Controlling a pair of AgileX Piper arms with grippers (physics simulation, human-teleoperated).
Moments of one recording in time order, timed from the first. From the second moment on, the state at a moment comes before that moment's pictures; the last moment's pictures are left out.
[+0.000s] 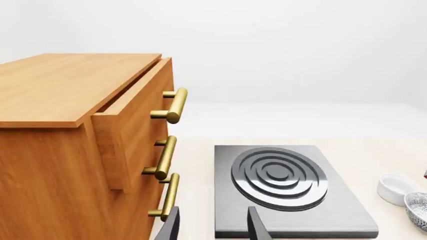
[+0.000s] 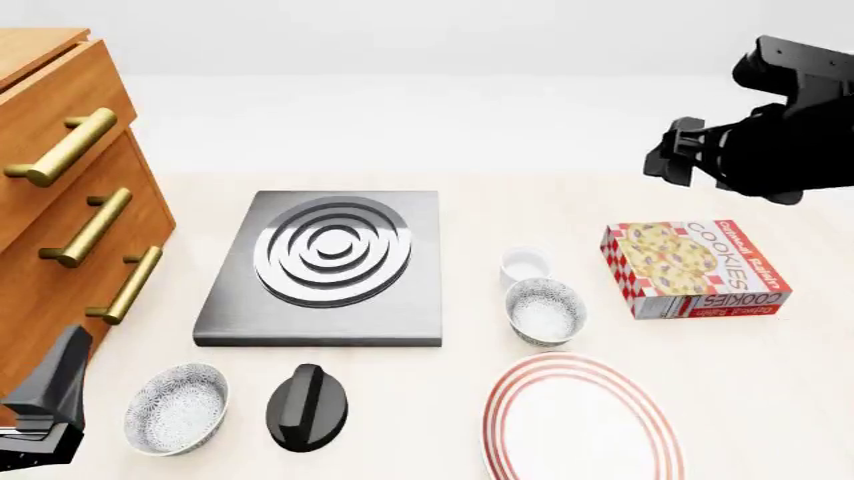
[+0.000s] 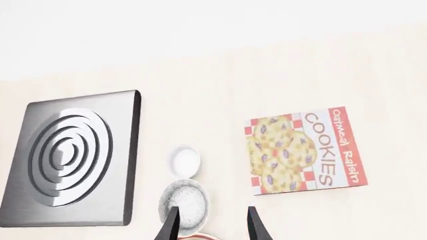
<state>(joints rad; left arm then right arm) 0.00 0.01 0.00 0.00 0.00 0.13 1.21 -1.06 0.63 0.25</state>
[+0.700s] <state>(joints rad) 0.00 0.01 0.00 0.00 0.00 0.11 1.37 -0.96 0.46 0.24</state>
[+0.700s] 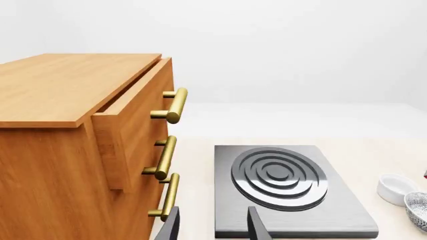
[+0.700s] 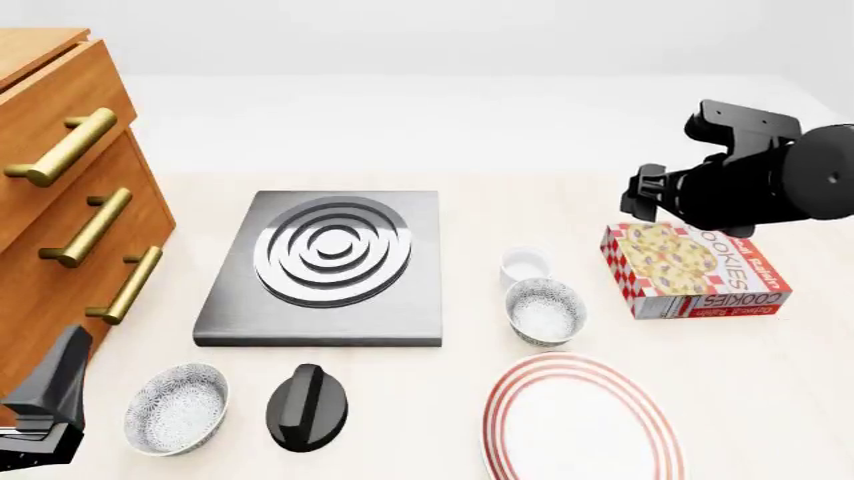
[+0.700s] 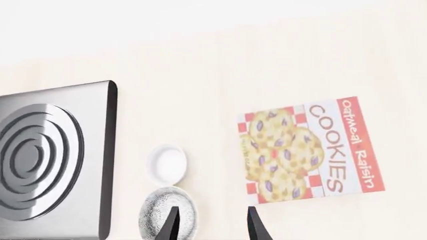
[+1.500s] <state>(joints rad) 0.00 0.01 0.00 0.00 0.00 0.14 1.41 -0.84 0.36 0.25</state>
